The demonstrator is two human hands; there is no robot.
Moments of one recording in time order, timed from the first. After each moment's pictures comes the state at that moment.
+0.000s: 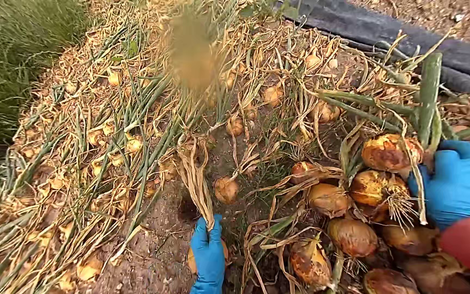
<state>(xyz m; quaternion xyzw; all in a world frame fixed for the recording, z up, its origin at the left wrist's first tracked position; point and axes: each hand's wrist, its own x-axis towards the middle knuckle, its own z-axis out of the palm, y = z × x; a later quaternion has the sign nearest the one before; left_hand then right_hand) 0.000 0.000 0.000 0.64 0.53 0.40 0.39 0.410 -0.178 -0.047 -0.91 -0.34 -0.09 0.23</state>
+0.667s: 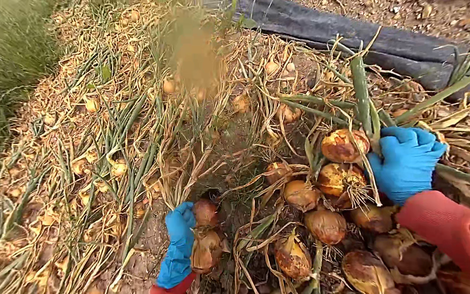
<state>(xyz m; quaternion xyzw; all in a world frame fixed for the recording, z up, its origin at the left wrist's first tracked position) 0.029 0.088 0.008 0.43 0.62 0.33 0.57 0.411 -0.175 -0.025 -0.90 -0.35 -0.08 0.23</state>
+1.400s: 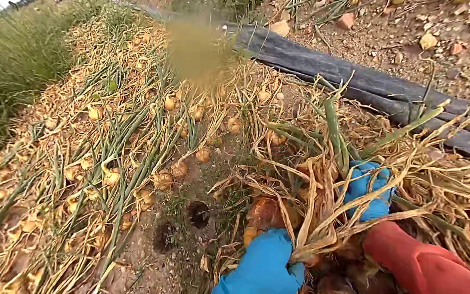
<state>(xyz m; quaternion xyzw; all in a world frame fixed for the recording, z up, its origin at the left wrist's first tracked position) 0.161 -0.054 0.097 0.88 0.17 -0.16 0.41 0.366 -0.201 -0.002 -0.92 -0.31 0.09 0.23</state>
